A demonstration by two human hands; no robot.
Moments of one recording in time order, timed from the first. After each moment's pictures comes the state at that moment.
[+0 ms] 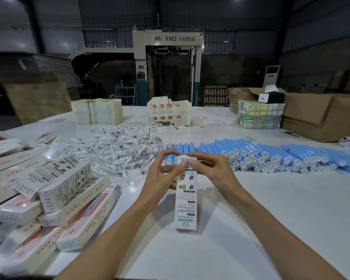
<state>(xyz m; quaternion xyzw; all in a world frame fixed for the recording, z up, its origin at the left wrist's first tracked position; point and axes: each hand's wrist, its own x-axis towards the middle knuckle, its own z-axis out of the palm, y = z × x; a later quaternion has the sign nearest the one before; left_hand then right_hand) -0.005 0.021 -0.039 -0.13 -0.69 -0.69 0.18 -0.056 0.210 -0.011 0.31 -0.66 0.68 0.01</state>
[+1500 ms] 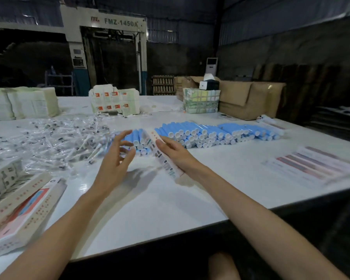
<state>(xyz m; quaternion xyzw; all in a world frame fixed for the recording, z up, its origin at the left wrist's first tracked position) -0.011 0.025 -0.053 -0.19 -0.80 -0.50 0.28 -0.042 0.258 -0.023 0.23 -0.78 0.58 -0.01</state>
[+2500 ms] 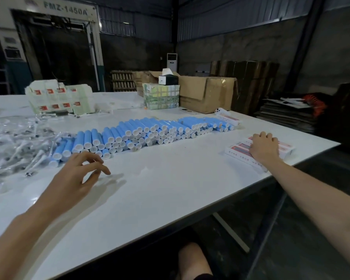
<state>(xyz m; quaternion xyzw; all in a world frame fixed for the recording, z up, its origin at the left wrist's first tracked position) -0.009 0.034 -0.061 -0.32 -0.88 -0.23 0.28 -0.029 0.626 -0.034 -0.27 -0.94 -0.11 0.17</state>
